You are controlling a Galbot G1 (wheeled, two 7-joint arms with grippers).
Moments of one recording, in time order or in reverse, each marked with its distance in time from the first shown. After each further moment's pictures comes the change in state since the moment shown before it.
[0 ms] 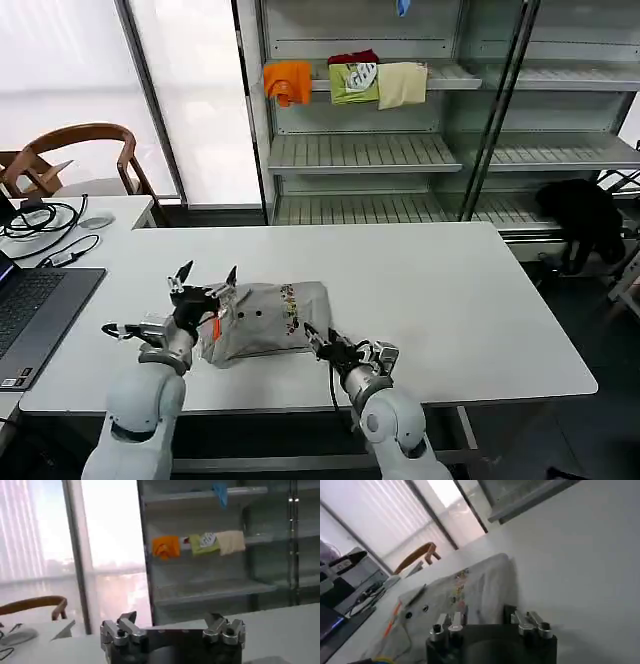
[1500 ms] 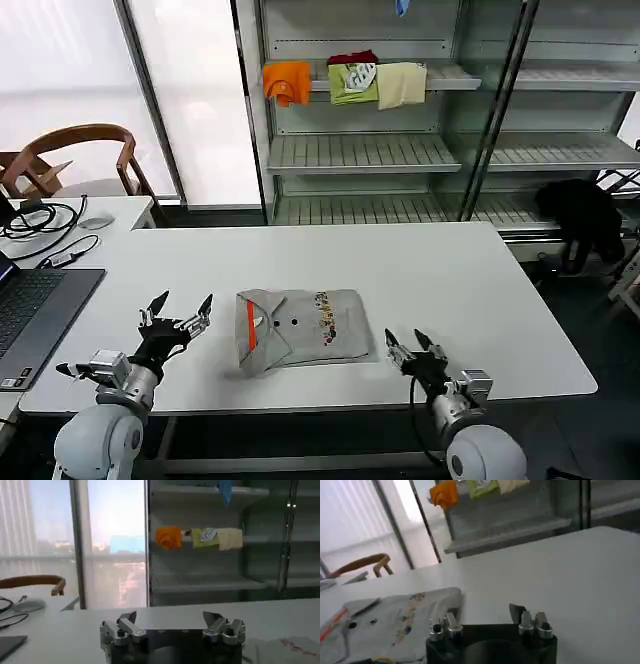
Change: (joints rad) left arm 0.204 0.036 -0.147 -0.096 -0.164 -0.022 0.094; right arm -0.228 -0.188 0.253 0.274 -0.195 0.051 -0.084
